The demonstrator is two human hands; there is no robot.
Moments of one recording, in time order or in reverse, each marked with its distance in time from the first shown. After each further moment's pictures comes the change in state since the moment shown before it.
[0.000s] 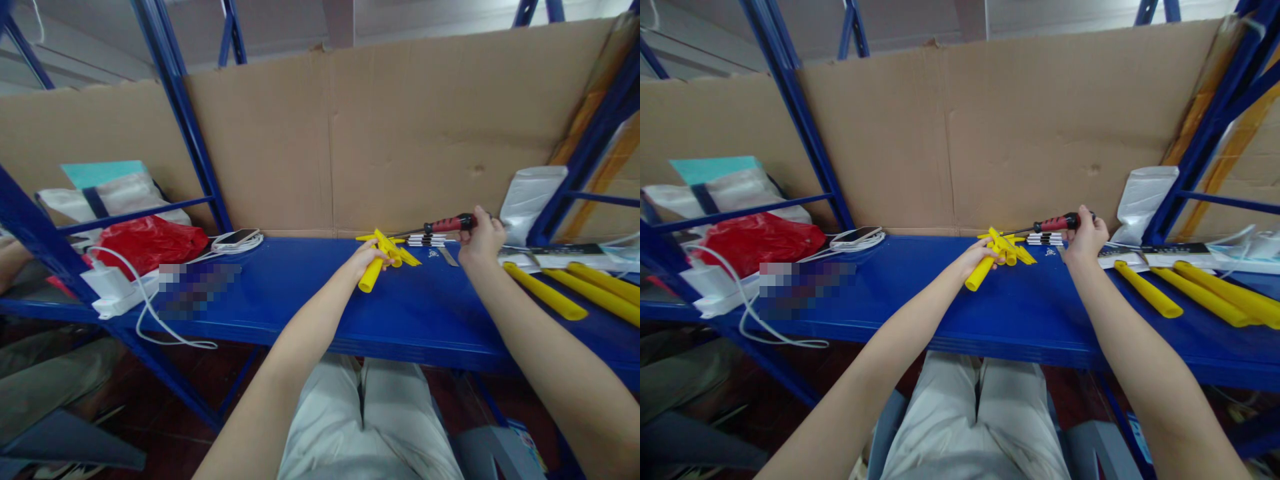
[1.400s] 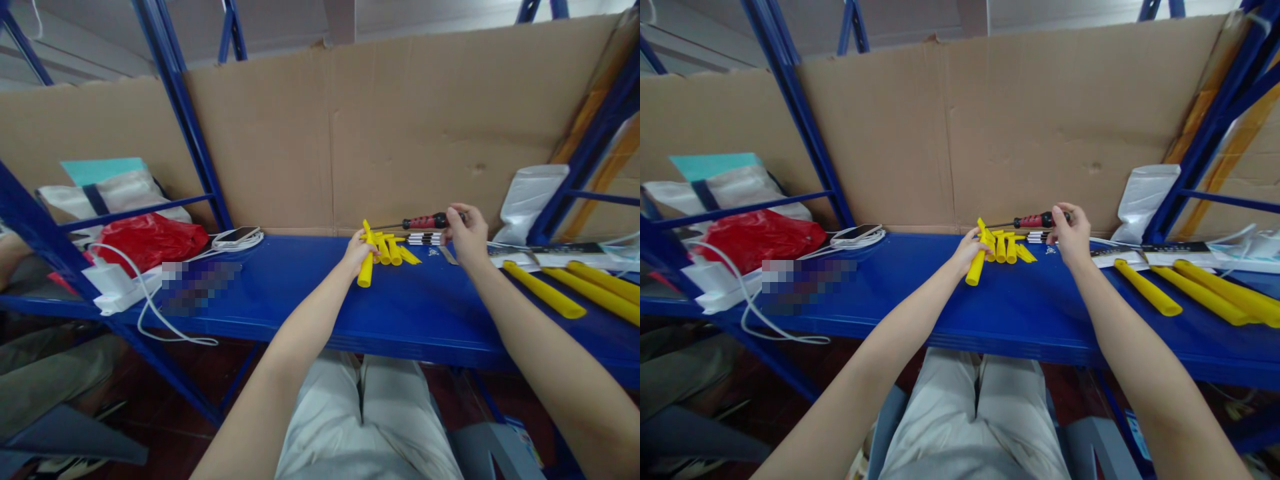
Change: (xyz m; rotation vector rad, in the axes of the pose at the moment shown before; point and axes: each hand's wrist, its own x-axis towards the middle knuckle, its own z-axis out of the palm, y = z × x) left_hand 0.007 0.000 -0.010 0.028 0.262 0.181; right_hand 0.016 0.028 -0.012 -0.295 -0.455 -0.318
